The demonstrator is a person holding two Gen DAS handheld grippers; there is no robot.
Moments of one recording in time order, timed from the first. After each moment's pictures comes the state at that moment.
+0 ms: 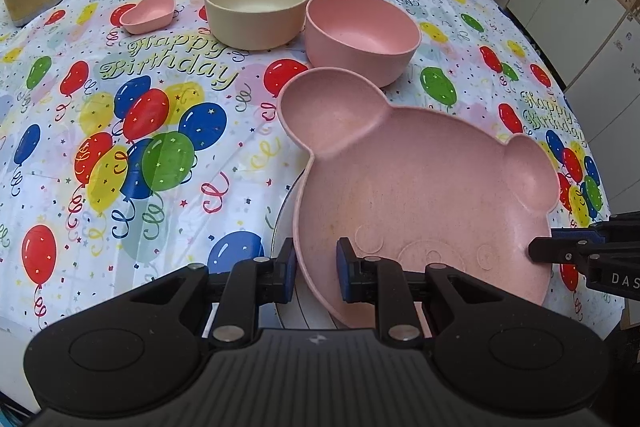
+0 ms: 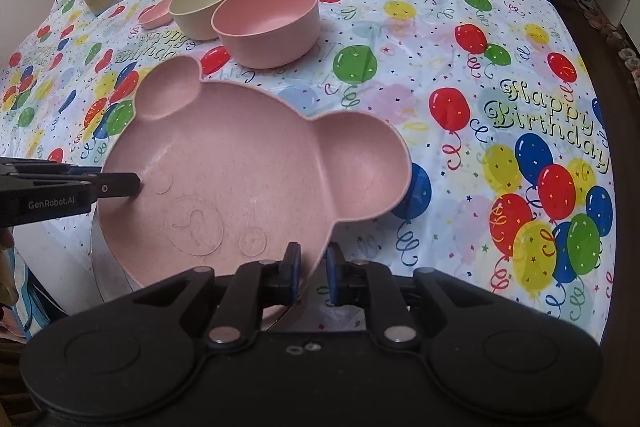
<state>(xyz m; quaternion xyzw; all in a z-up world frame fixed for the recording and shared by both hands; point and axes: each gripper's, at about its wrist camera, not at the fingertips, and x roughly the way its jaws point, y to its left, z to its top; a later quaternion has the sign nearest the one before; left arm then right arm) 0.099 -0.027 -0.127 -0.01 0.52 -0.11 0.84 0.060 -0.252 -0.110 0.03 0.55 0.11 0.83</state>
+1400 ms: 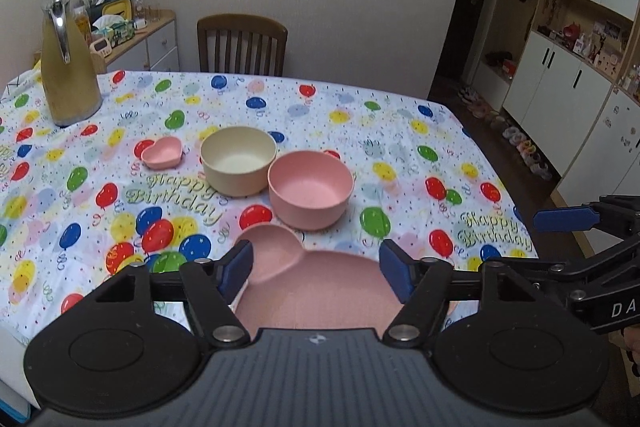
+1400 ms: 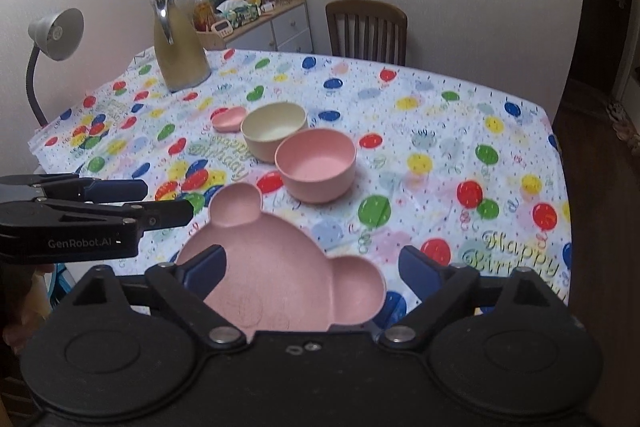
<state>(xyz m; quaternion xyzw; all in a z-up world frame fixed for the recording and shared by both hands) 0.054 -0.075 -0.010 -0.03 0.36 -0.08 0.93 0.048 -0.277 -0.001 0.00 0.40 0.20 0.90</state>
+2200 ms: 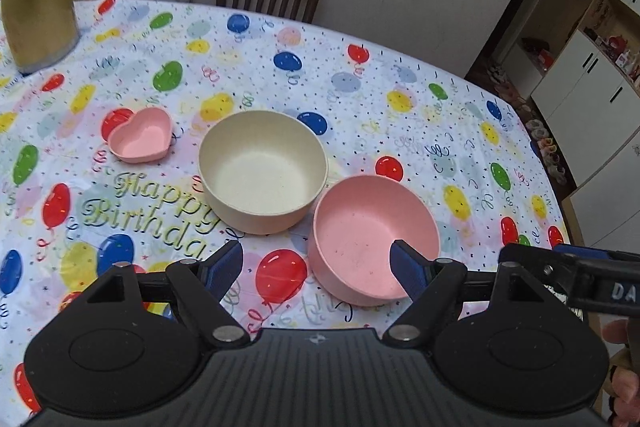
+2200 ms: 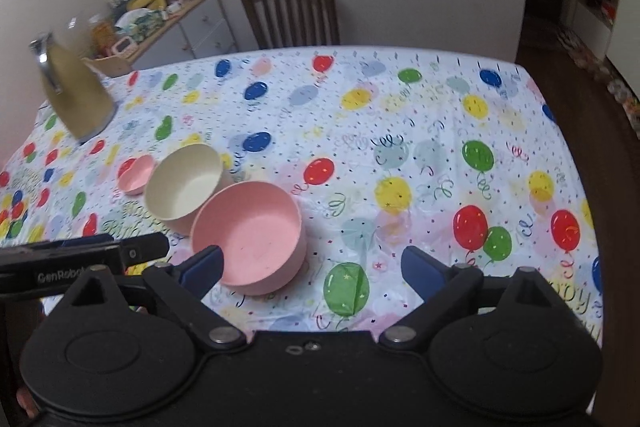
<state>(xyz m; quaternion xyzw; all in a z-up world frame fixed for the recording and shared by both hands) 0.239 -0.039 -0.079 -0.09 0.46 -0.07 0.88 0.206 -0.256 -0.050 0.08 0.46 0.08 0.88</state>
